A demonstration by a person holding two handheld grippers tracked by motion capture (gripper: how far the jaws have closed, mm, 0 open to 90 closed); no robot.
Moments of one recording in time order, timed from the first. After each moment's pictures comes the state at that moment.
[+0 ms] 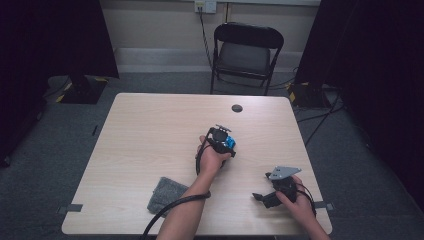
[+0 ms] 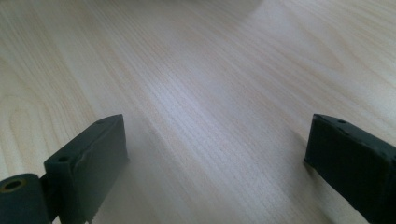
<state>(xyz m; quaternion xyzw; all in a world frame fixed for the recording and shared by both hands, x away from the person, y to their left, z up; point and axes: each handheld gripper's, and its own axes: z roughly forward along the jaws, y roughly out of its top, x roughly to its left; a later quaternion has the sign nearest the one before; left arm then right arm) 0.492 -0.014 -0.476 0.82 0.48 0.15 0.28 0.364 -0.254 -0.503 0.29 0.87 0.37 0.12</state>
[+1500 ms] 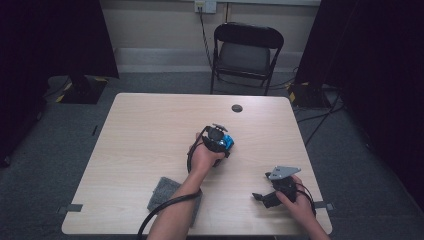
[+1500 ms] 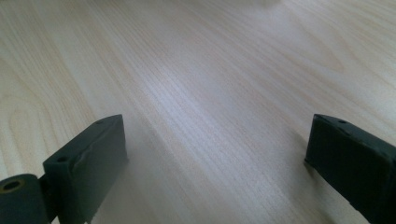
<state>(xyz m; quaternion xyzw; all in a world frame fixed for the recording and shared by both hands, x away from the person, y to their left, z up) 0.490 0.003 -0.460 0.85 0.45 0.12 0.25 0.365 -0.254 -0.503 0.29 0.87 0.37 0.12</state>
